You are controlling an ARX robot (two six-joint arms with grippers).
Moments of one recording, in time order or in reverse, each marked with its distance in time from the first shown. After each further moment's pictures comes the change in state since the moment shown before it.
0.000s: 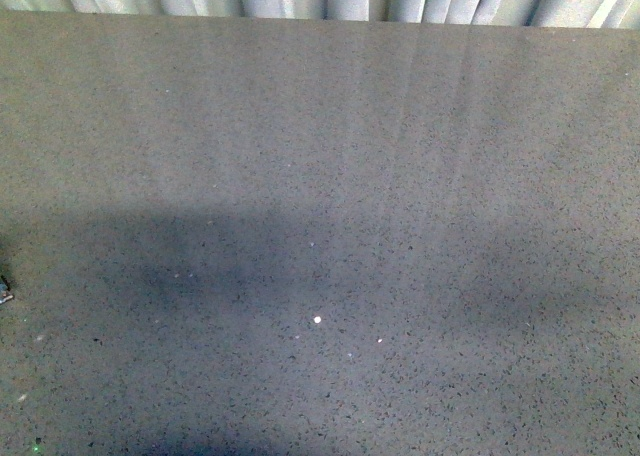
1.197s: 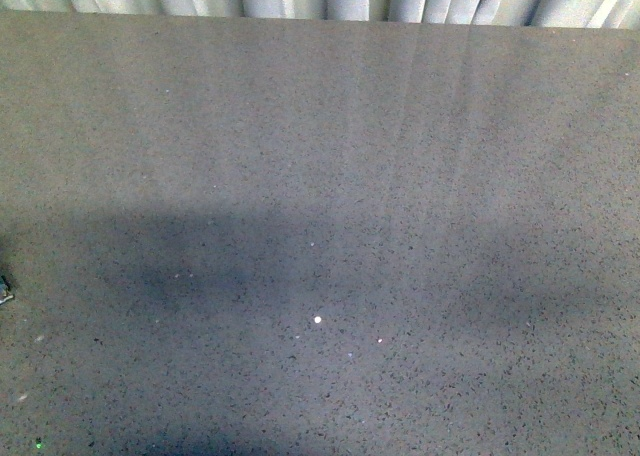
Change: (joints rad) left arm -0.021 0.009 0.004 0.006 -0.018 0.014; right arm 0.000 0.000 0.000 0.000 0.000 0.000
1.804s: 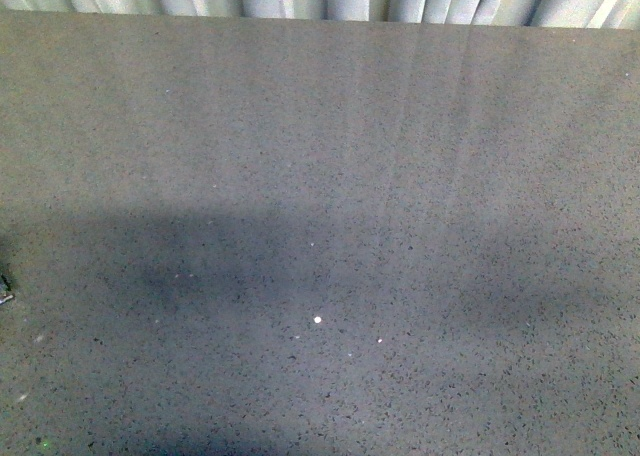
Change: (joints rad) left arm 0.031 -0.069 0.055 -0.064 0.000 0.042; right arm 0.000 0.000 0.000 0.000 0.000 0.000
